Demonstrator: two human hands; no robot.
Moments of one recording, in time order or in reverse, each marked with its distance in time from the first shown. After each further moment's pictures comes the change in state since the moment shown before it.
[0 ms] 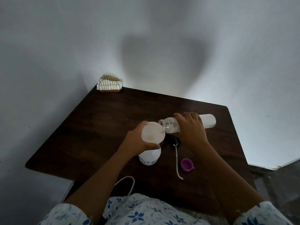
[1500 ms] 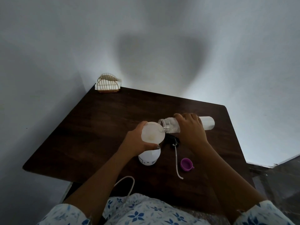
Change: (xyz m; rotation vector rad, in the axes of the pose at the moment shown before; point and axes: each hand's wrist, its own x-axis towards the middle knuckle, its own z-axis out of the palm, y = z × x) left_hand 0.003 -0.004 0.001 -0.003 -0.011 0.005; right_hand 0.000 0.002 0.003 0.038 -0.005 0.034
